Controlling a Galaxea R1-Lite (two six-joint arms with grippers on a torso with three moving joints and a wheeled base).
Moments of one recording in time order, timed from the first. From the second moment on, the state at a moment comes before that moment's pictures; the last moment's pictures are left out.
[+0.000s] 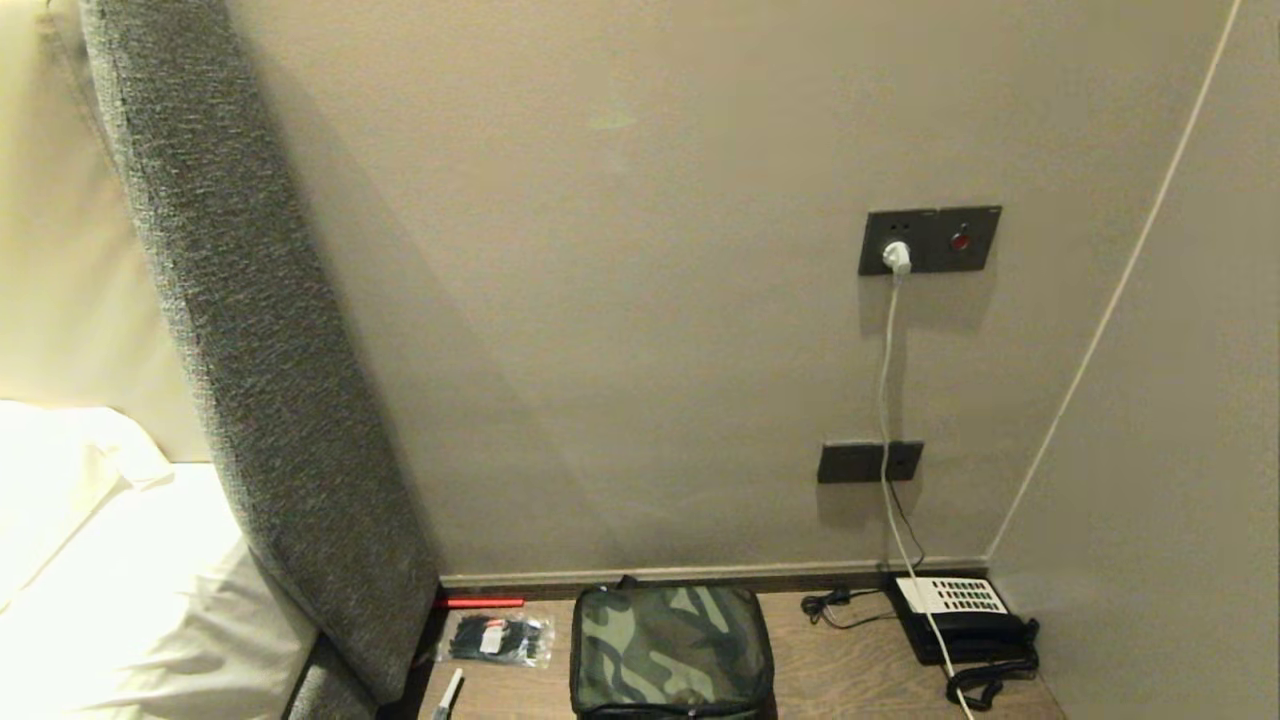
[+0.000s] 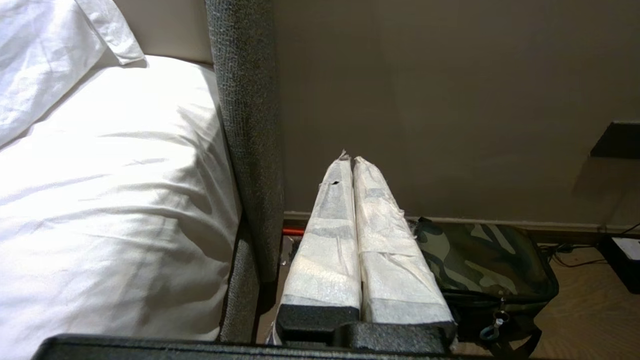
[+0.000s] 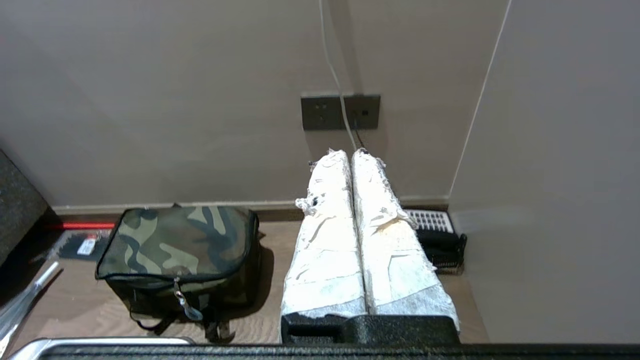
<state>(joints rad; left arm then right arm) 0.01 0.00 0.00 0.00 0.01 -0.01 0.00 0.00 0.00 0.00 0.01 -0.01</state>
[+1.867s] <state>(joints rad) 0.01 0.00 0.00 0.00 0.01 -0.01 0.00 0.00 0.00 0.00 0.01 -0.01</state>
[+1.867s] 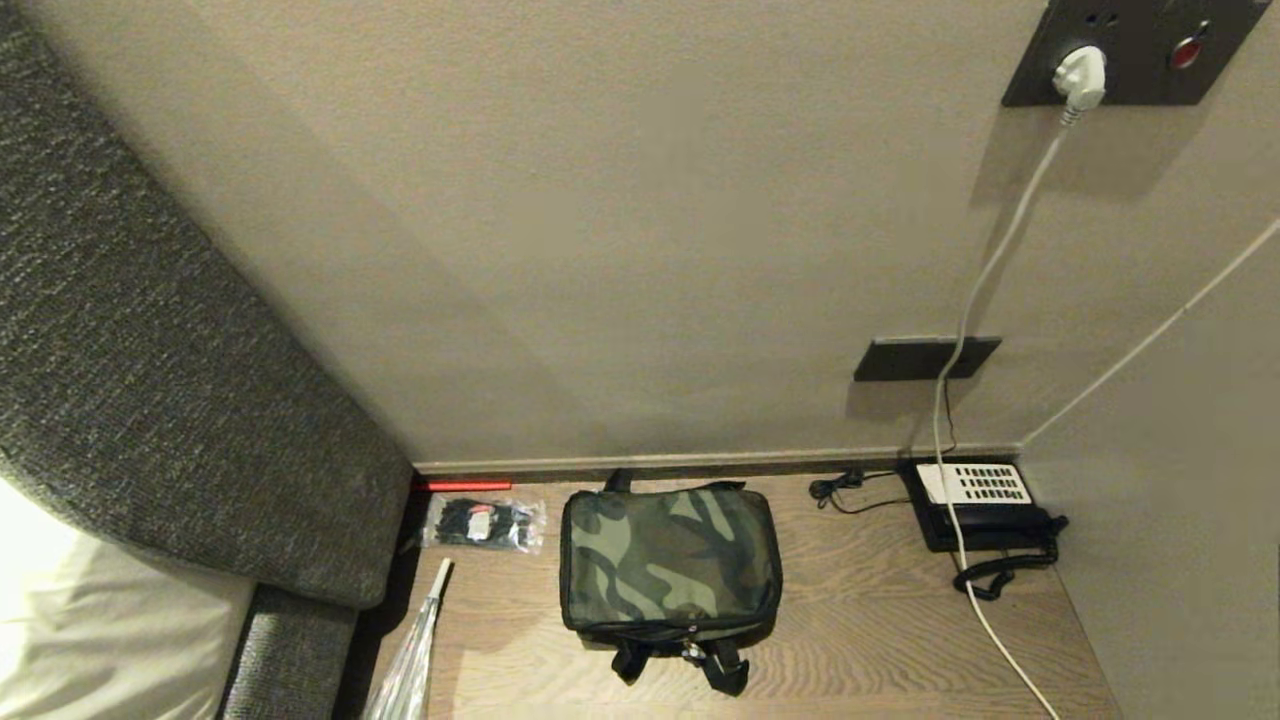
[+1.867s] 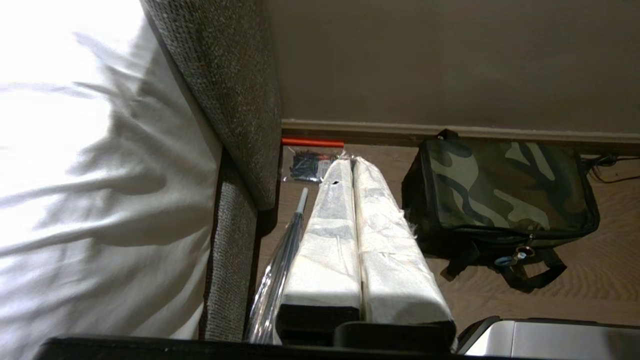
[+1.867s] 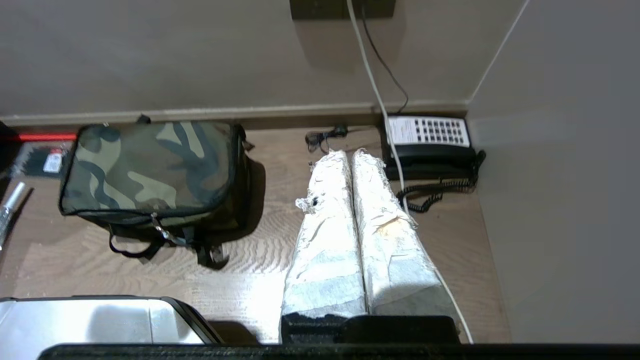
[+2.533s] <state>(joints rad) 0.00 0.00 0.00 0.00 0.01 -0.01 0.00 0.00 0.00 0.00 0.01 -0.01</state>
